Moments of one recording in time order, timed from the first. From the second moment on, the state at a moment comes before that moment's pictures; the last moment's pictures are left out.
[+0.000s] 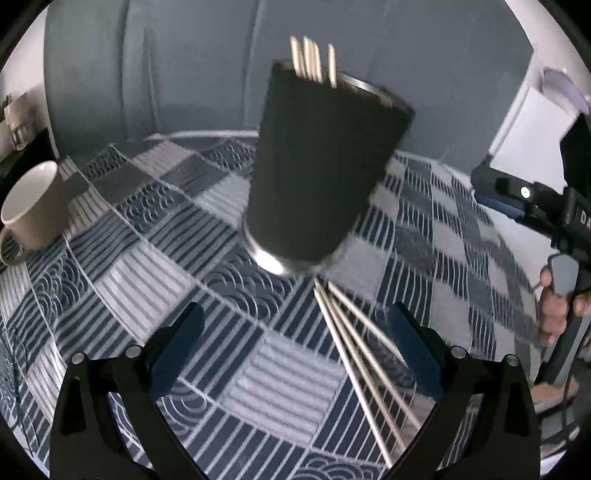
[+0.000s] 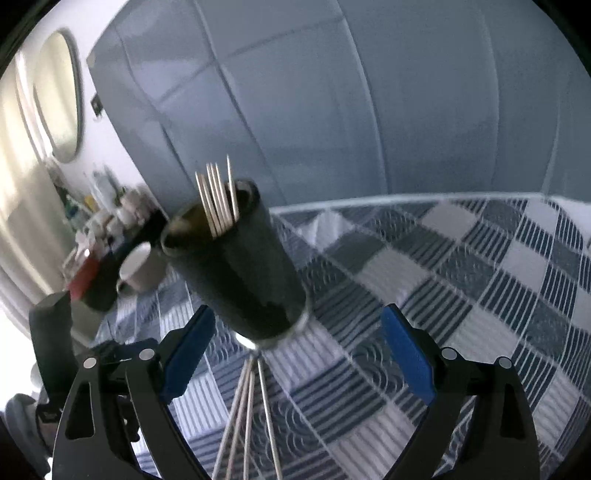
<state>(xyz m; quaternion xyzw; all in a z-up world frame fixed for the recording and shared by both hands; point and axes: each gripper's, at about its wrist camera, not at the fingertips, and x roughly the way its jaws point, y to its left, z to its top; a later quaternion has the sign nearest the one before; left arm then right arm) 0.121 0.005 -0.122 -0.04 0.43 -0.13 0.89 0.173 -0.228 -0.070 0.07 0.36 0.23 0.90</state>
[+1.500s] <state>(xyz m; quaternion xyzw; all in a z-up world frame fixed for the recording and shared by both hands) 0.108 0.014 -0.165 0.07 0.50 -0.08 0.86 0.166 -0.207 -0.167 -0.11 0.55 0.14 0.82</state>
